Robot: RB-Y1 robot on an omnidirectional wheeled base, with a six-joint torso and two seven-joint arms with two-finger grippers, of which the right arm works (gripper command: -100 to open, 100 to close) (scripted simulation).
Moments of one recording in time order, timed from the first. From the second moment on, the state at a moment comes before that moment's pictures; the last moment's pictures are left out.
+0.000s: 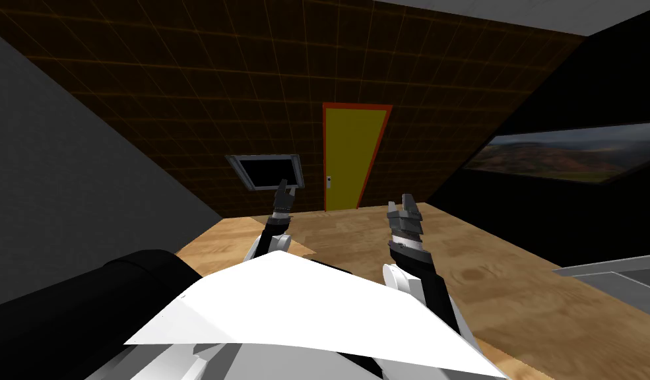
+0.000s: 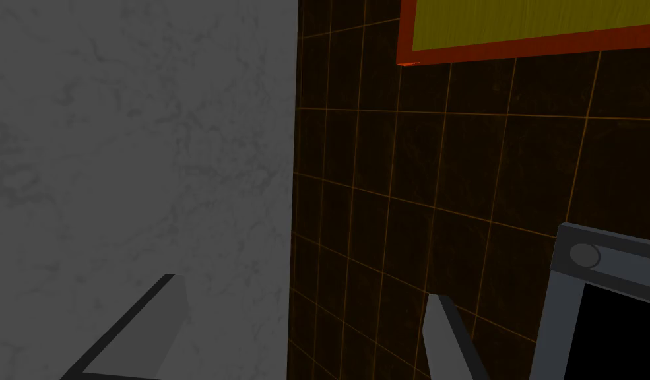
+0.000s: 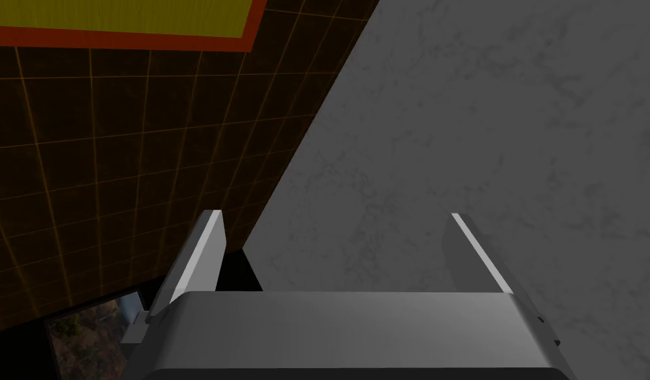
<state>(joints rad) 0.47 -0.05 0.07 -2.31 -0.04 -0.36 0.16</state>
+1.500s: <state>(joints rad) 0.36 -0.09 0.07 -2.06 0.01 -0.35 0.41</state>
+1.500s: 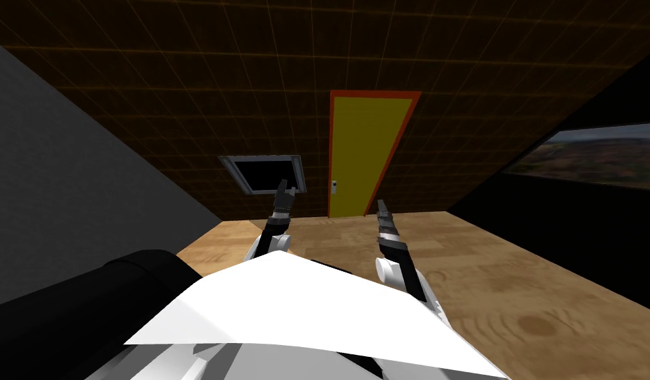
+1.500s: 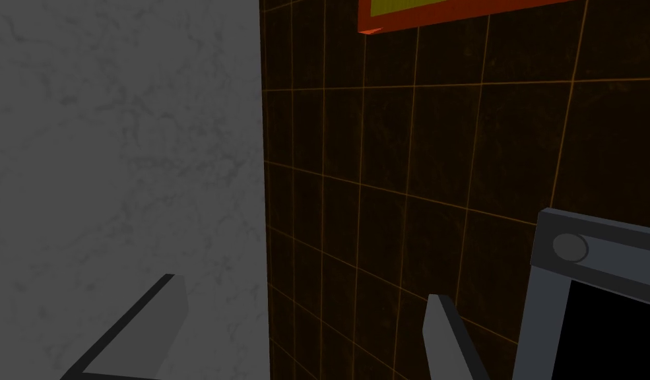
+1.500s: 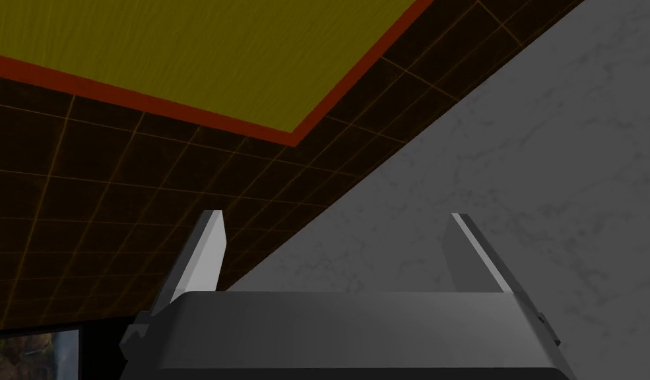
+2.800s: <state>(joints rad) 0.24 -0.12 0.07 -1.81 0.06 -0.34 0.67</state>
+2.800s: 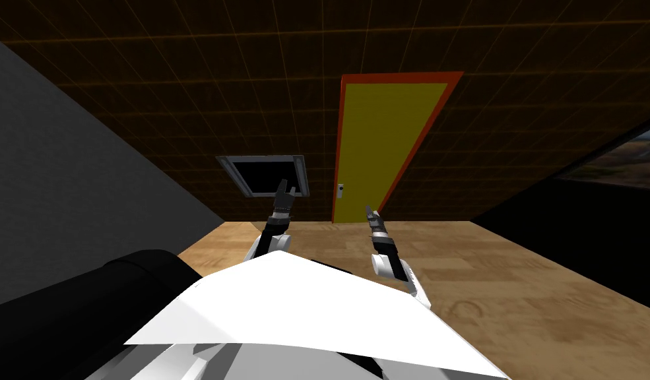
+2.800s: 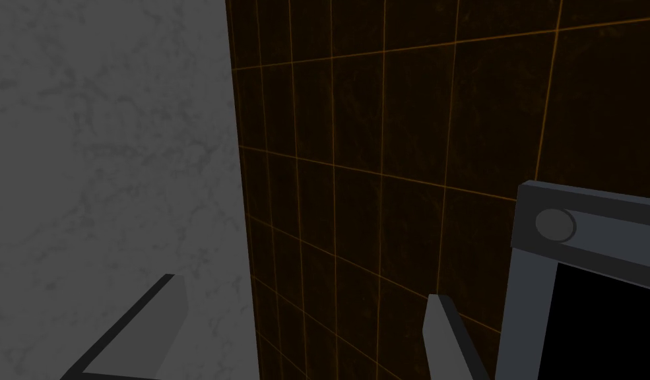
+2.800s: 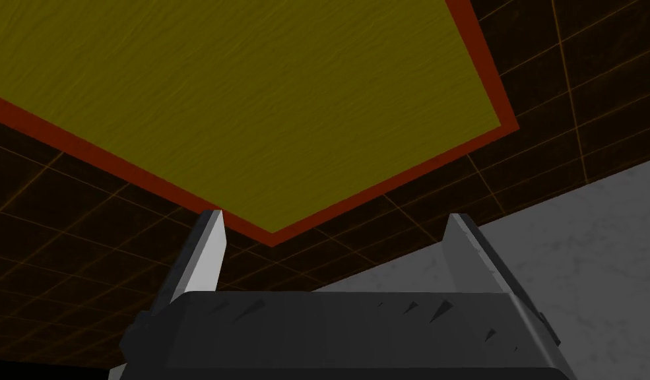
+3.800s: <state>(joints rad) 0.15 -0.15 0.07 -1.61 0.10 -0.33 0.87</state>
